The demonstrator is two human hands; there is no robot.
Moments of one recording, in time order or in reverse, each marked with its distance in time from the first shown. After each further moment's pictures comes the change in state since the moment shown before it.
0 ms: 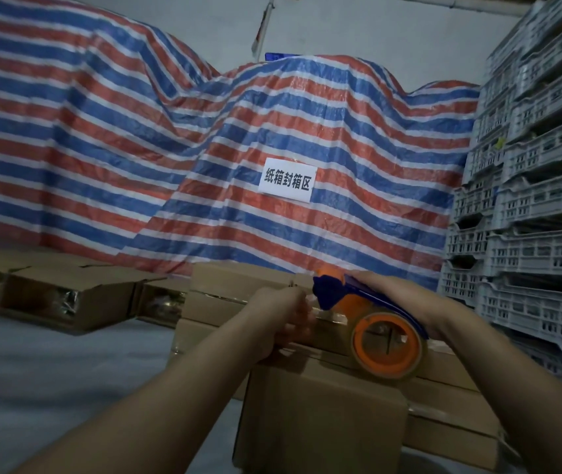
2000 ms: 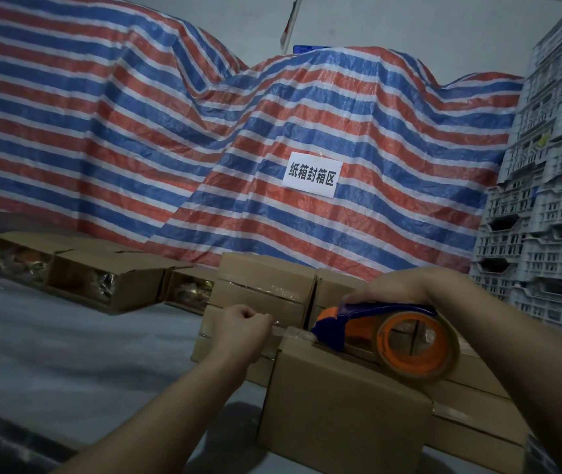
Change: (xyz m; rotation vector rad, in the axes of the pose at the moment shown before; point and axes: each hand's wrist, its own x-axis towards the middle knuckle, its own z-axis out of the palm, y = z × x) left_hand -0.006 -0.062 -0.053 0.098 0.419 0.210; right_hand 0.046 -0.037 0.015 -0.705 -0.274 0.300
